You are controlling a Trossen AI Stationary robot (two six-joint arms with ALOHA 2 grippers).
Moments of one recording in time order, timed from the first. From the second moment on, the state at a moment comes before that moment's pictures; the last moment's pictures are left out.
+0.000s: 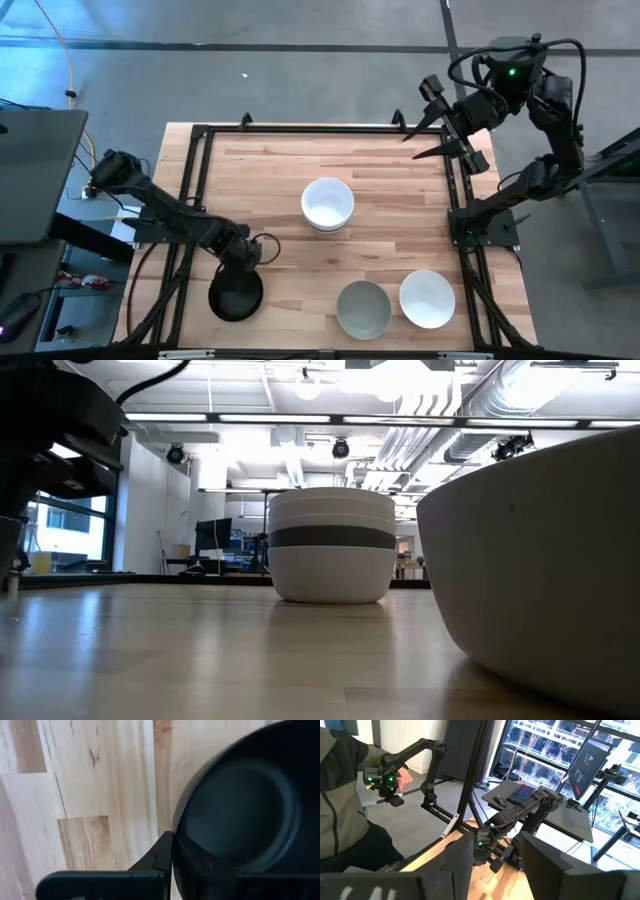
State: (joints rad) left arm -0.38 1.38 0.78 -0.79 0.09 -0.46; right arm -0.31 1.43 2.30 -1.13 -0.78 -0.50
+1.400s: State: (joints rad) left arm 0.38 1.71 1.76 -1.32 0.13 0.25; right arm -0.31 1.45 2.30 -1.24 -0.76 -0.52
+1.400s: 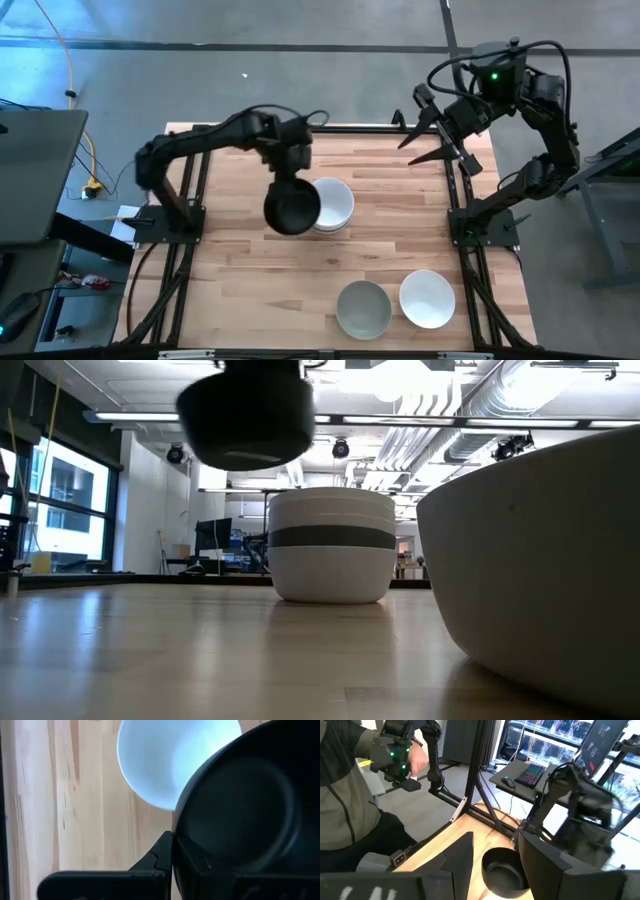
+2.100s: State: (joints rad) left arm 0.48 2.16 2.21 -1.43 0.24 0.37; right arm -0.31 1.45 2.30 -1.32 -0.76 -0.55
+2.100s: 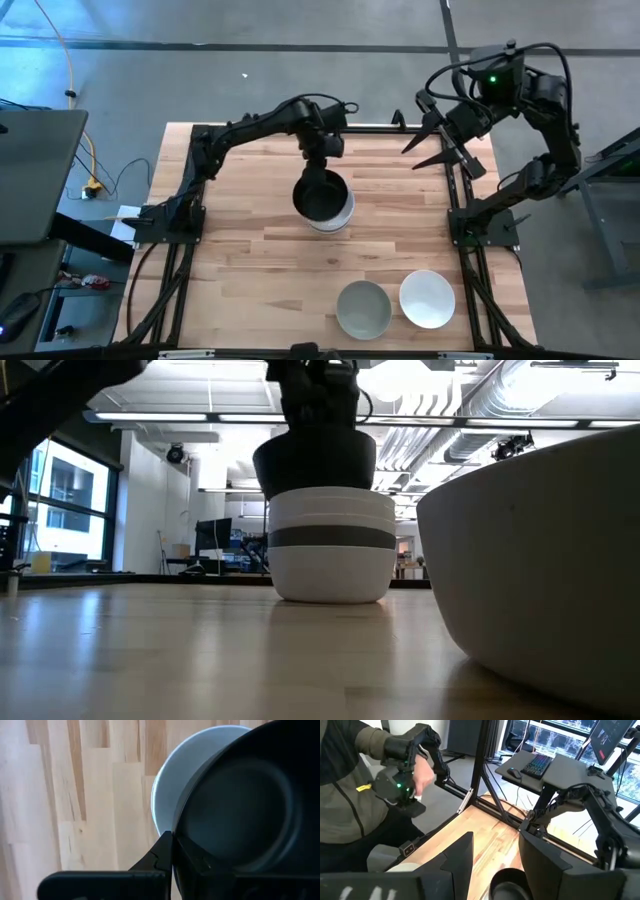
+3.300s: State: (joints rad) left arm 0.51 2.26 2.22 -1.38 0.31 0.34; right arm -0.31 1.45 2.30 -1.34 -0.77 -0.58
